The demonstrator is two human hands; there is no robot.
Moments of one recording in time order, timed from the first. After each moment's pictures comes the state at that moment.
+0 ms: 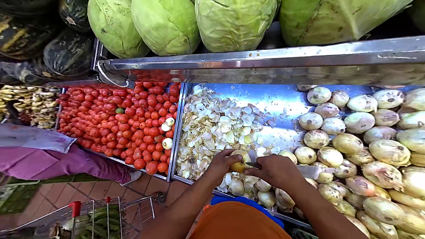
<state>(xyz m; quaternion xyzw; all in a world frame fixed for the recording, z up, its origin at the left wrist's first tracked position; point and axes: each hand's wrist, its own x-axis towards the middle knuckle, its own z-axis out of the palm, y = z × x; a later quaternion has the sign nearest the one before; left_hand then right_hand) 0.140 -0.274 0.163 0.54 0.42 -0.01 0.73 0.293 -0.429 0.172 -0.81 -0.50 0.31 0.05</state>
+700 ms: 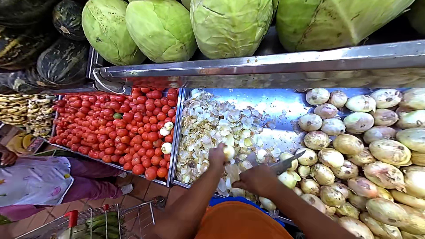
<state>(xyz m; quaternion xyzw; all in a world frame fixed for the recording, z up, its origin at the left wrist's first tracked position) 0.176 -0.235 0.090 0.50 0.60 0.12 0.62 0.262 -0.403 0.123 -0.72 -0.63 0.28 0.06</state>
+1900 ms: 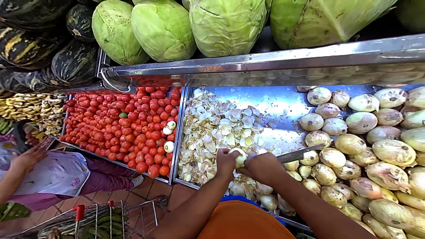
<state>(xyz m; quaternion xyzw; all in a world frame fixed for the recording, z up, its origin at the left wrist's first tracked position) 0.176 -0.282 0.112 0.52 0.56 0.15 0.63 0.281 -0.400 0.142 -0.75 -0.62 0.25 0.01</state>
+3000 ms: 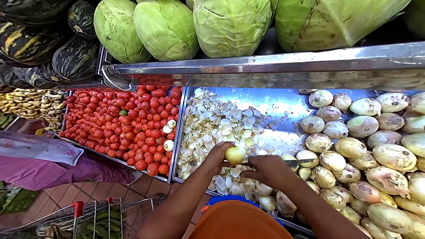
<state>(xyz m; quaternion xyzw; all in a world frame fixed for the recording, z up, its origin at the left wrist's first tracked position) 0.167 -0.248 0.172 0.51 0.46 0.00 0.73 0.297 -0.422 0.160 -0.75 -0.59 0.24 0.18</state>
